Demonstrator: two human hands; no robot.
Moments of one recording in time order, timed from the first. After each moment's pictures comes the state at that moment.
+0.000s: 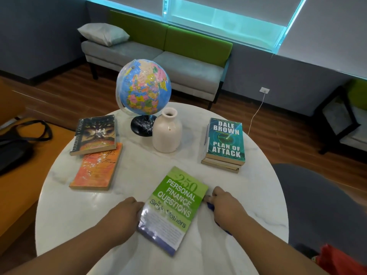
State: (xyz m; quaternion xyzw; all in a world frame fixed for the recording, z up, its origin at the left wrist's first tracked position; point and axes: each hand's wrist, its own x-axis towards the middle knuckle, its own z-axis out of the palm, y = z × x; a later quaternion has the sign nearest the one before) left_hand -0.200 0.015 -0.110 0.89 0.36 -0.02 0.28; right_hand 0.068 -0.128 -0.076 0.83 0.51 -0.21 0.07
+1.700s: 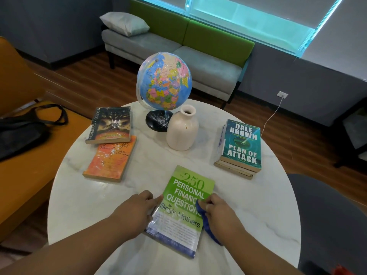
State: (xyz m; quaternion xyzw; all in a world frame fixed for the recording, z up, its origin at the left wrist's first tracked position) left_hand -0.197 0.018 -0.121 0.91 0.34 -0.05 0.24; right_hand 0.027 -0.114 -0.089 0.84 0.46 -0.25 -0.14
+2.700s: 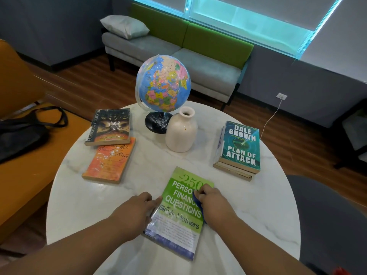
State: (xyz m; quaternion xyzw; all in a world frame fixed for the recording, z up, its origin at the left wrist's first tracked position) left_hand -0.196 0.017 -0.117 0.91 0.34 -0.05 0.24; right_hand 0.036 -0.088 -0.094 0.78 0.61 -0.16 0.00
